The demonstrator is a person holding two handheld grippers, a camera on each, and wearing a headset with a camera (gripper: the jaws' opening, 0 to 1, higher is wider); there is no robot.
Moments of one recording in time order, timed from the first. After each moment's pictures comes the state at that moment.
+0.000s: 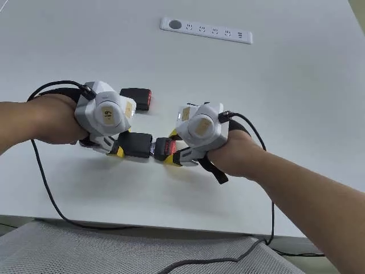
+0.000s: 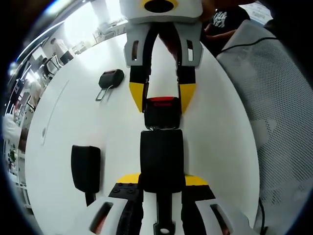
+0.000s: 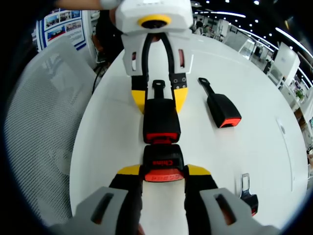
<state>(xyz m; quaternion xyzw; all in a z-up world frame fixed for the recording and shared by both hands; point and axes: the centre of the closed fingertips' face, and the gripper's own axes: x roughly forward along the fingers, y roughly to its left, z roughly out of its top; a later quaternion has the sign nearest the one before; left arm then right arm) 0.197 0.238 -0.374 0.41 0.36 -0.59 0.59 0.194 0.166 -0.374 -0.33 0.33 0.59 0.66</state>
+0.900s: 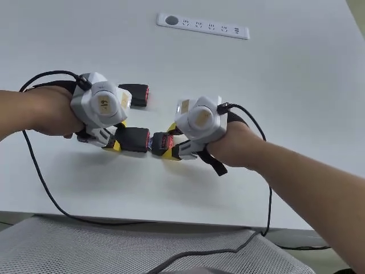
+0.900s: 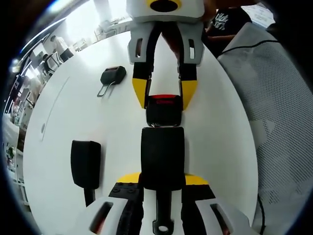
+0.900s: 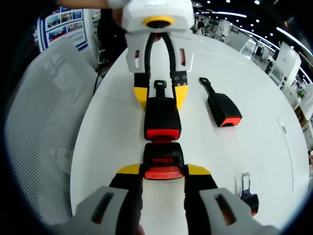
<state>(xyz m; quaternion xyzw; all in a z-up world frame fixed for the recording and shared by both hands) 0.191 0.244 -0.368 0.41 0.37 -0.59 0.59 0.191 0.164 -0.372 -0.33 0.33 0.59 0.66</state>
